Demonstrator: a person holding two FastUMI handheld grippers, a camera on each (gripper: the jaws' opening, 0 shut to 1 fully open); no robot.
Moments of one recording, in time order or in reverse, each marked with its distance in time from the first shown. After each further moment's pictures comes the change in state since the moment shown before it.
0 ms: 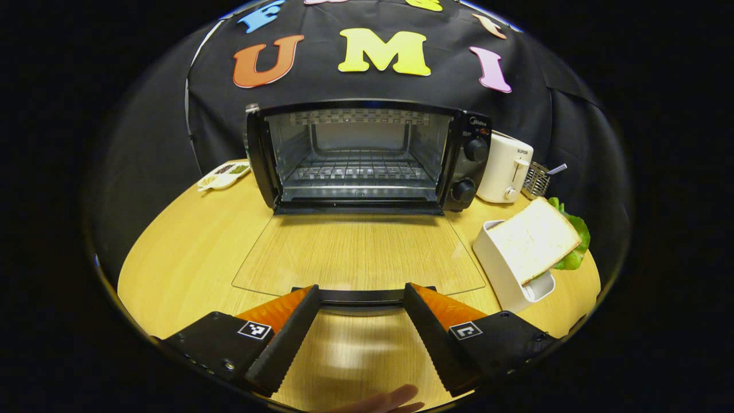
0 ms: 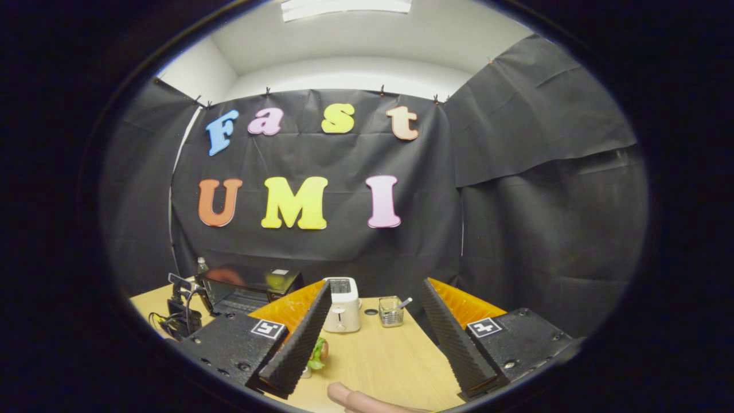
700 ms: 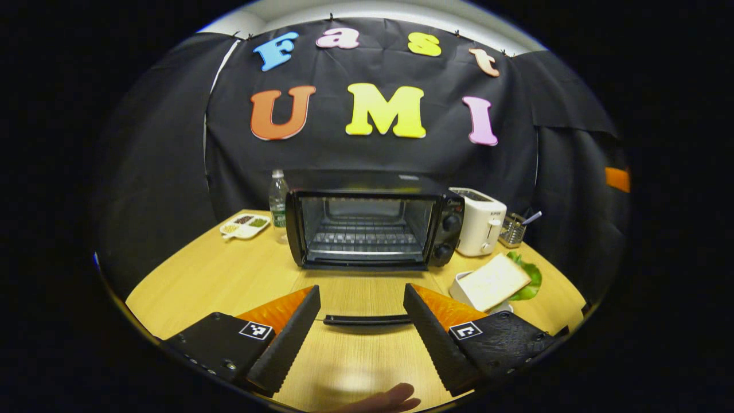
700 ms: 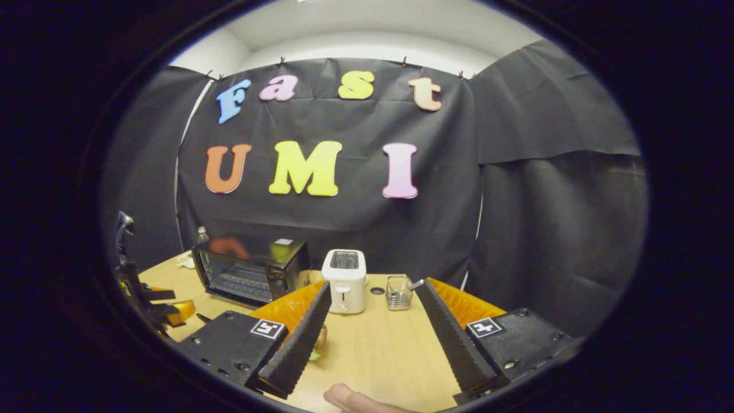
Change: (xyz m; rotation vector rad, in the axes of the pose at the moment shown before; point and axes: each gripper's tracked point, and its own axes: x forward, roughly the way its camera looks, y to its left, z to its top) left arm -0.121 0.017 0.094 -0.007 -0.366 -0.013; right arm 0.059 0.021 -0.046 -0.062 0.208 0.089
